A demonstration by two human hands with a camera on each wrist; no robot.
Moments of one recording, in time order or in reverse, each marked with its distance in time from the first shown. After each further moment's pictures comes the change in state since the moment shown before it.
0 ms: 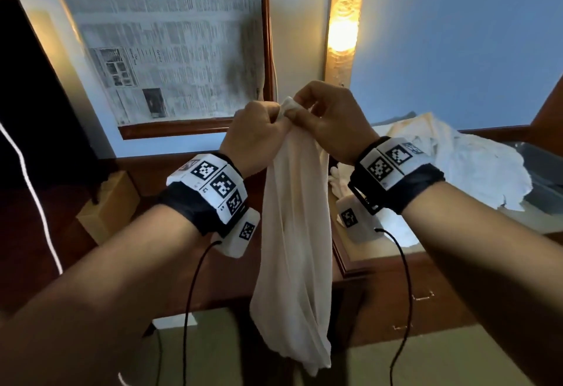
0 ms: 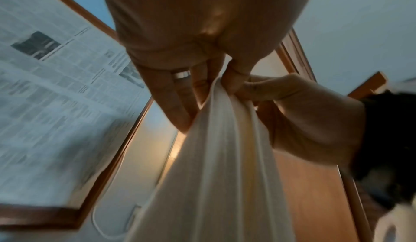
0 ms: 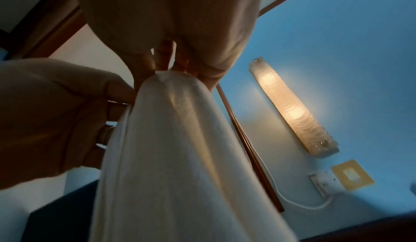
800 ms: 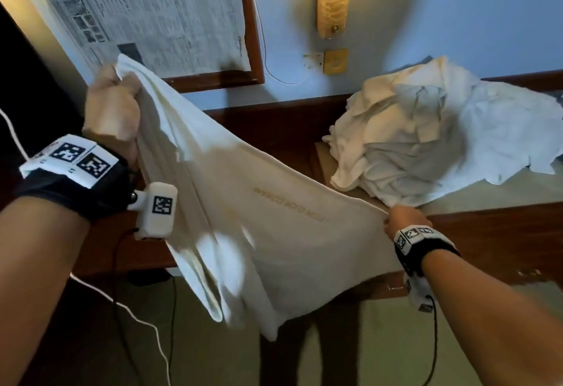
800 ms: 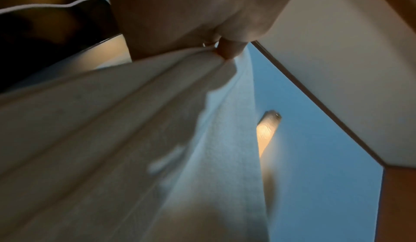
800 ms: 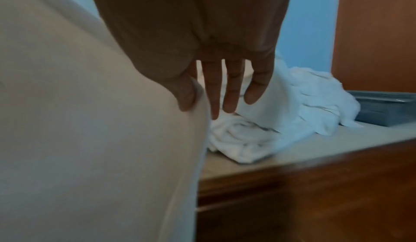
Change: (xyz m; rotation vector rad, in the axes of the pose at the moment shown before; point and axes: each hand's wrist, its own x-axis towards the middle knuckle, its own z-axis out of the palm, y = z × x) left_hand -0.005 -0.061 -0.014 -0.102 0.539 -0.387; right_hand -0.239 0.290 -0.042 -0.762 -0.577 1.032
